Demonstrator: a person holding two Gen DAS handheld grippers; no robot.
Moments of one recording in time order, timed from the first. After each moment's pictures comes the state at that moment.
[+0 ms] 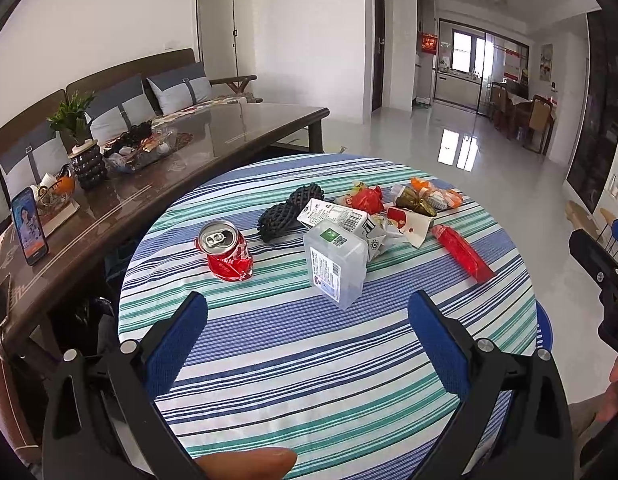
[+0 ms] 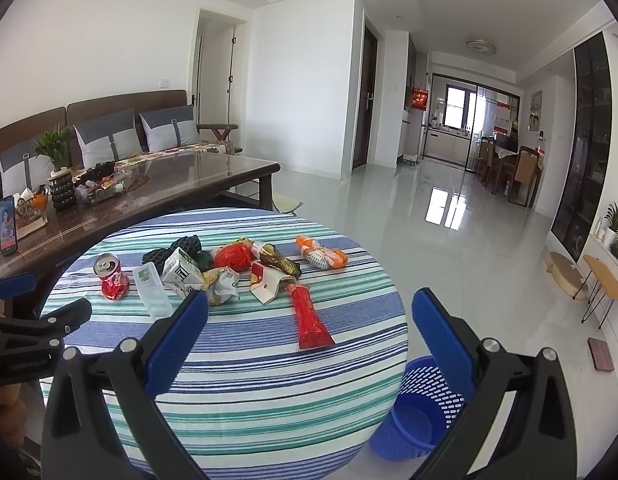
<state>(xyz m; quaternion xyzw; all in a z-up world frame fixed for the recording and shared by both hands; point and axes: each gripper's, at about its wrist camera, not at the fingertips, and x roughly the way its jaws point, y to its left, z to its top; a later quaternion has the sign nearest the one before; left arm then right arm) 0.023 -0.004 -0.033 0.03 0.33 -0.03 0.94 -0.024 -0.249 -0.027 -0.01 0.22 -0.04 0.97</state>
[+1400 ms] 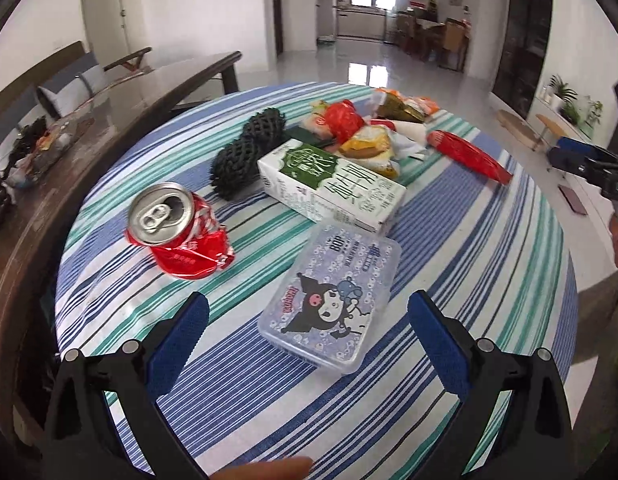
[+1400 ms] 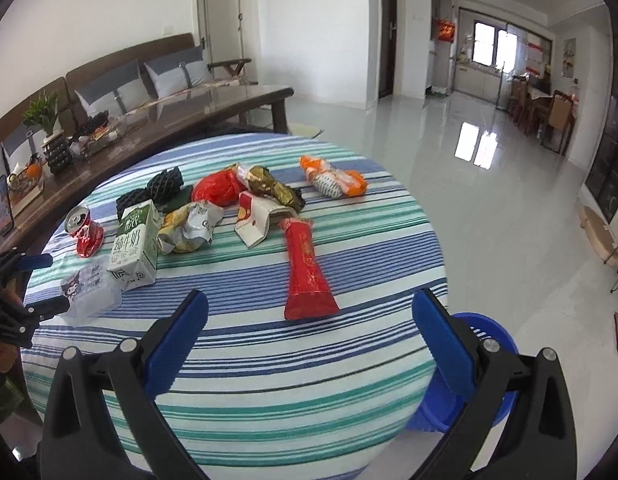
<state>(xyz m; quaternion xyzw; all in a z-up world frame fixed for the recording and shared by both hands) 0.114 0.048 -0.124 0.11 0.42 -0.22 0.87 0.074 -0.288 -0.096 0.02 0.37 0.03 0.93</state>
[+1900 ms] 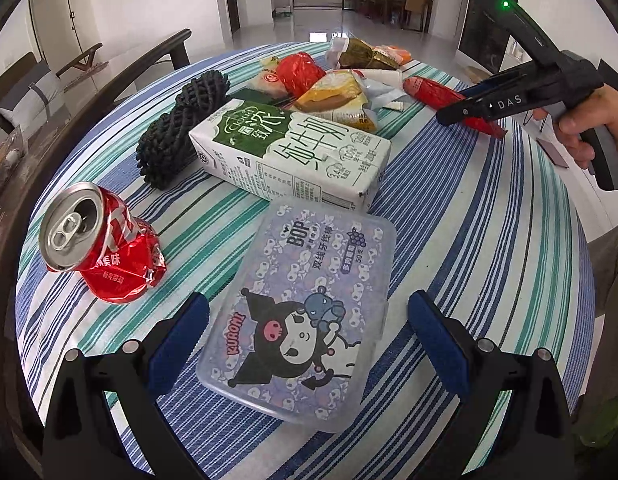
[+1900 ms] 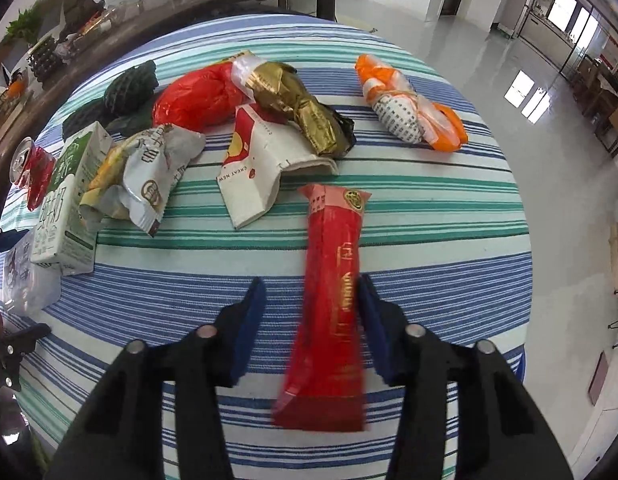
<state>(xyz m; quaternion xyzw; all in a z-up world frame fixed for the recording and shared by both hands) 0.141 0.010 -0.166 0.16 0.45 -0.27 0.84 0.195 -0.260 -0.157 -0.05 0.54 0.09 0.83</state>
